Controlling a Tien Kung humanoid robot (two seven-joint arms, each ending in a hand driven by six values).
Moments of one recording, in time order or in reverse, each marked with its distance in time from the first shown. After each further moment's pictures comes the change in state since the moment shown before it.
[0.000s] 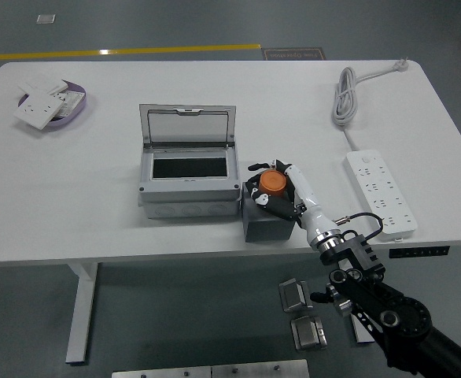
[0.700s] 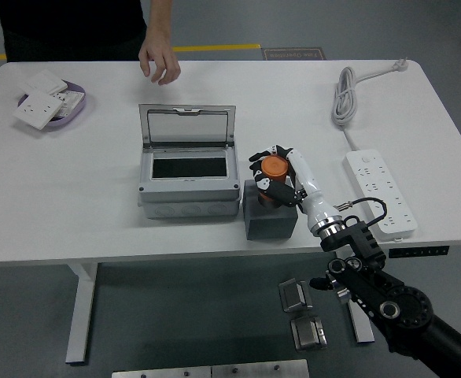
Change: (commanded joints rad) left arm 0.004 -0.004 -0.005 0.000 0.003 0.012 -0.008; right arm 0.078 -0.023 -0.029 0.068 -0.113 -0.064 -0.082
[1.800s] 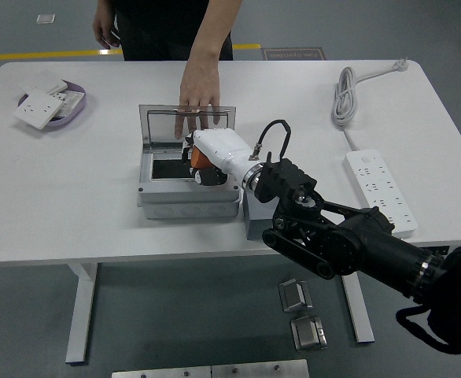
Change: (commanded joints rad) left arm -0.015 0.029 -0.045 0.000 0.057 -0.010 0.024; right arm 0.475 0.108 -0.393 -0.257 -0.501 0.120 -0.394
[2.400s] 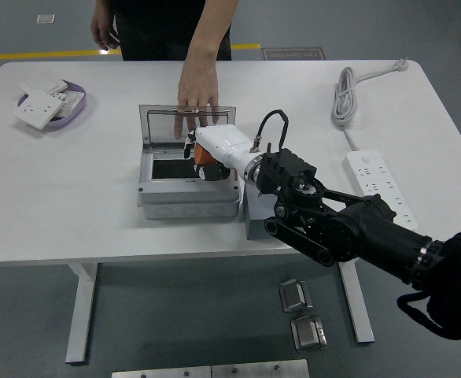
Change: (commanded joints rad) left arm -0.006 0.010 -0.020 0.000 0.027 -0.004 0.009; right arm 0.055 0.000 -0.036 -0.064 0.029 0.047 0.018
